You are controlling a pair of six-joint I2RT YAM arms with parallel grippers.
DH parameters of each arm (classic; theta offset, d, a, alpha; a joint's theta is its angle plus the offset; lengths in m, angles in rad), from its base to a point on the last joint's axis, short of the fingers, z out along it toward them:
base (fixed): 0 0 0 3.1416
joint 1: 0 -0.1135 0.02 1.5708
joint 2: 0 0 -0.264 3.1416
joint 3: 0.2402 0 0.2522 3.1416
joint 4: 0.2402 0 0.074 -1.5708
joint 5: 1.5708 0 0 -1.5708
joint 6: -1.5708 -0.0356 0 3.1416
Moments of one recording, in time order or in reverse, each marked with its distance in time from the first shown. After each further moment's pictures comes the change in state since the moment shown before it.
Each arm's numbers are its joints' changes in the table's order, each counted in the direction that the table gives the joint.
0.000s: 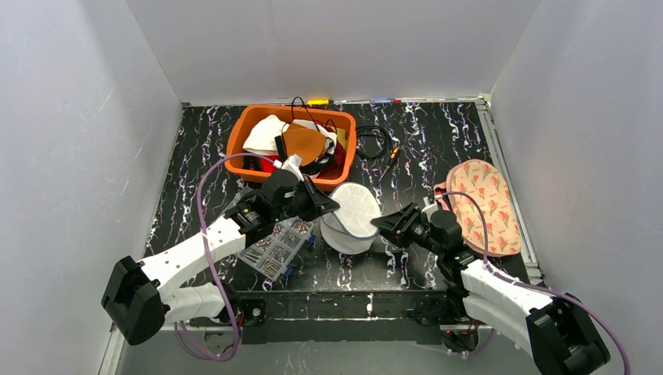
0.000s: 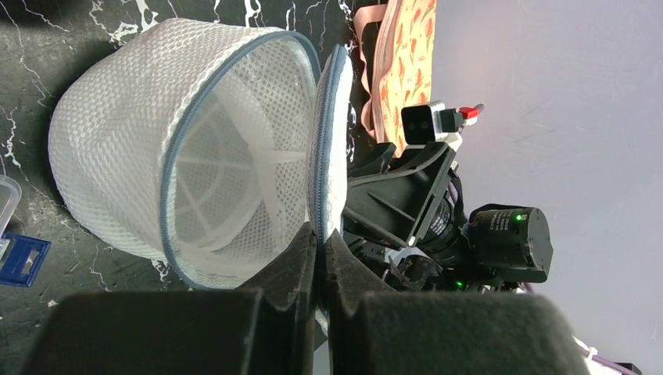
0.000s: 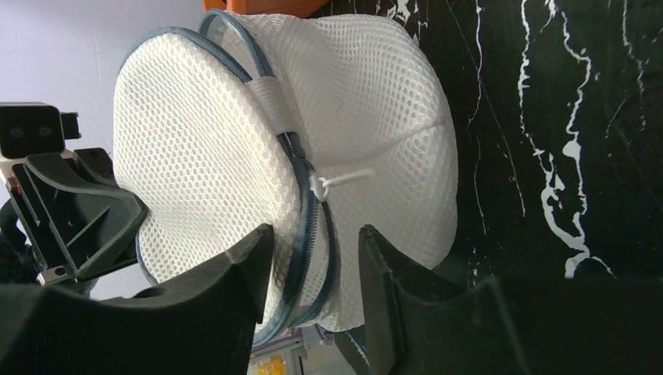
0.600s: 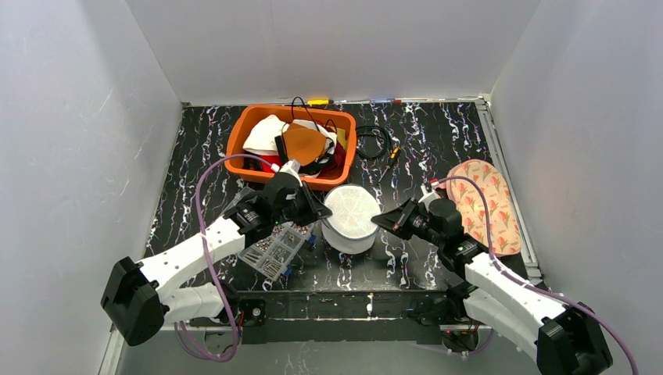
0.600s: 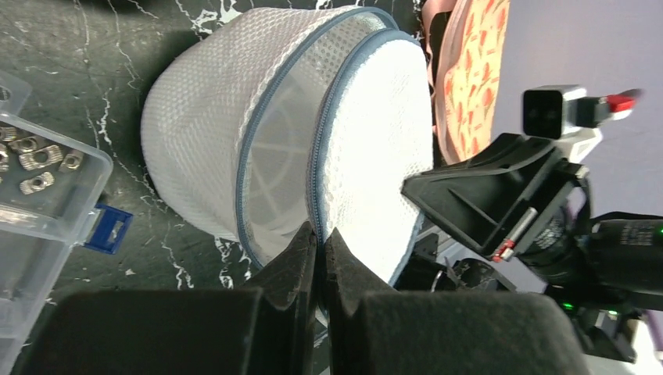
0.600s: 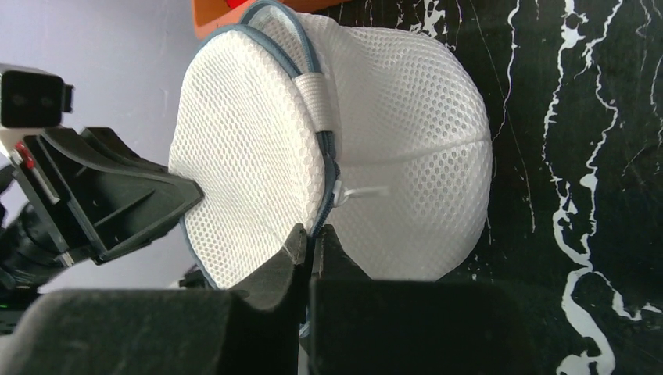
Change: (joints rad) left arm 0.001 -0.006 -0.002 0.113 -0.055 -0.064; right arm -0.027 -0.032 0.142 0.210 0.024 0.163
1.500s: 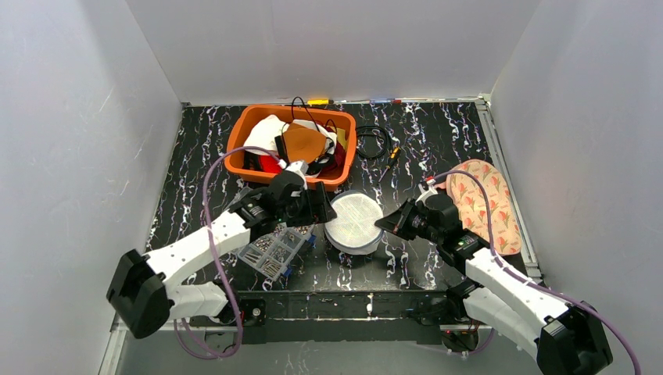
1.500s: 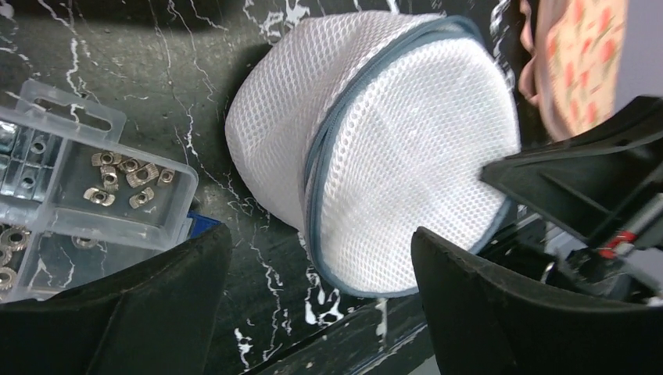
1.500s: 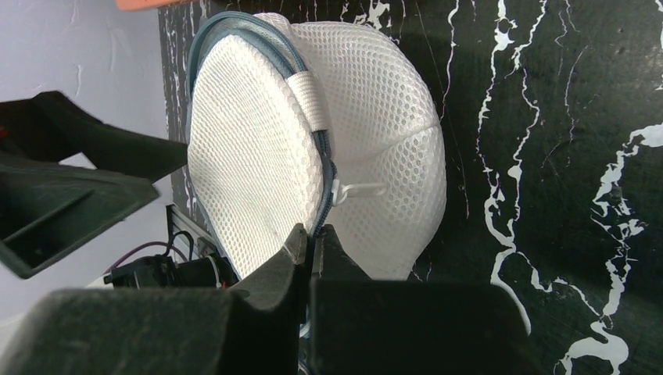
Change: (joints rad) left arm -0.002 0.036 0.040 0.126 -0.044 -0.245; right arm -0.011 0.017 0.099 0.224 0.035 0.201
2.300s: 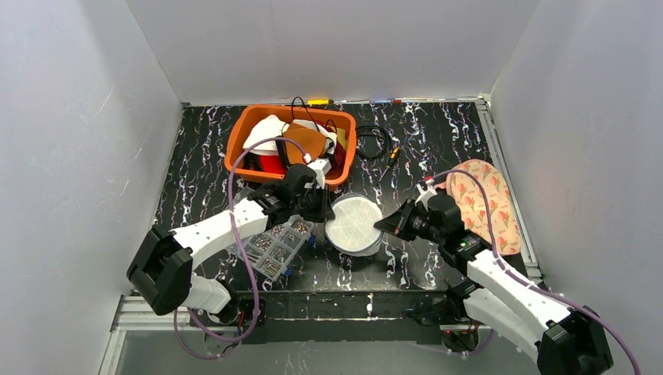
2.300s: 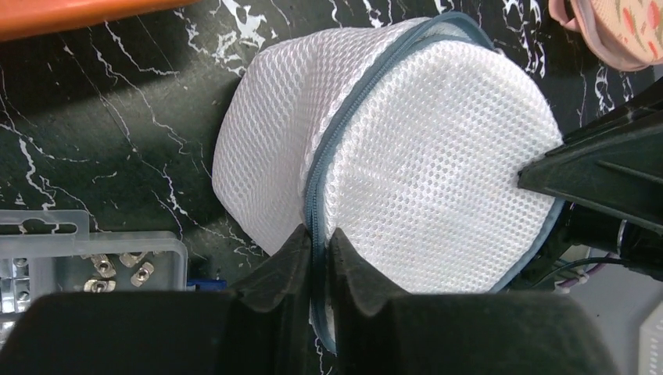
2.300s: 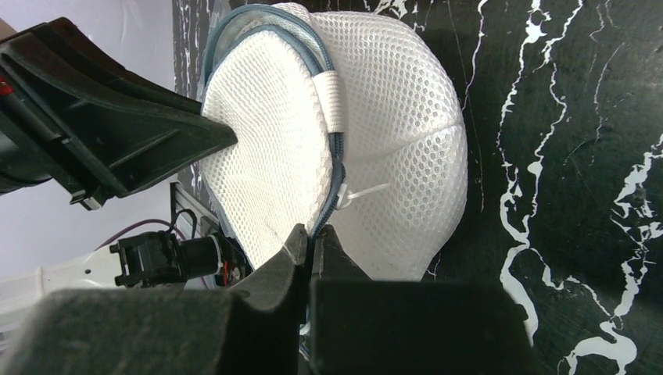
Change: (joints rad) left arm -0.005 0.209 0.073 -0.096 0.154 -0.286; right arm 0.003 -0.027 0.000 0.003 -0.064 0.034
